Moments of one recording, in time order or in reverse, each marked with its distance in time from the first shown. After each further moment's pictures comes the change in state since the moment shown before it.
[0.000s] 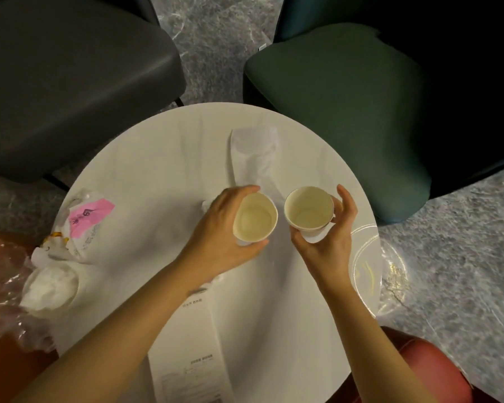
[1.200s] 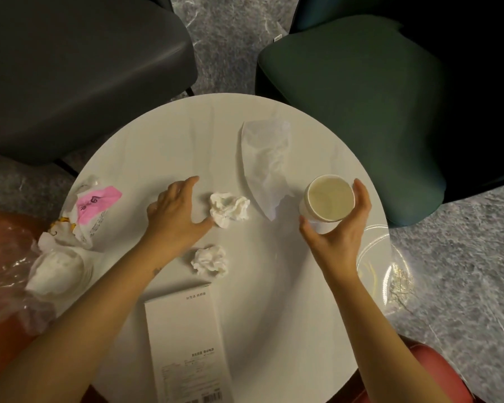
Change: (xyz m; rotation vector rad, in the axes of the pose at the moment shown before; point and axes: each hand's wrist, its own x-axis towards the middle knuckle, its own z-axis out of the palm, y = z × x) left_hand -0.002 -0.059 -0.034 0.383 -0.099 -0.497; right_hand 0.011 -0.007 0.004 -0.086 0.129 0.044
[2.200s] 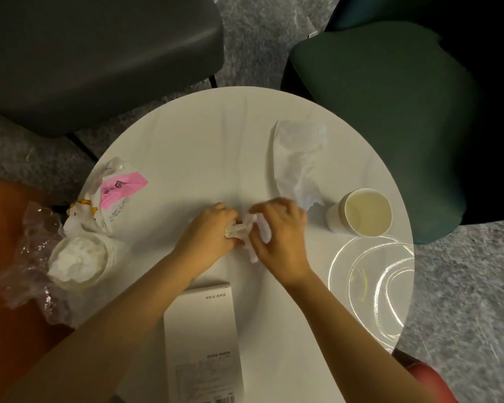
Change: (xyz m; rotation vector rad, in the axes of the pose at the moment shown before) left_hand -0.003 -0.012 0.024 -0.102 -0.075 0.171; right_hand -0.028 -0.050 0.083 -0.206 -0.495 -0.447
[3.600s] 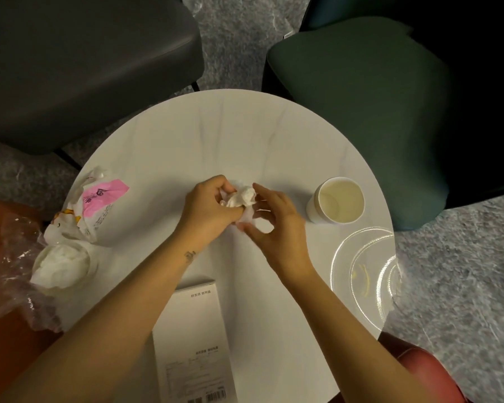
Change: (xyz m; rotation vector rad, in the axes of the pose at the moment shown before) left_hand 0.013 0.048 -0.016 -0.538 0.169 -0.182; right_hand -0.004 -0.011 -0.035 0.457 0.026 0.309
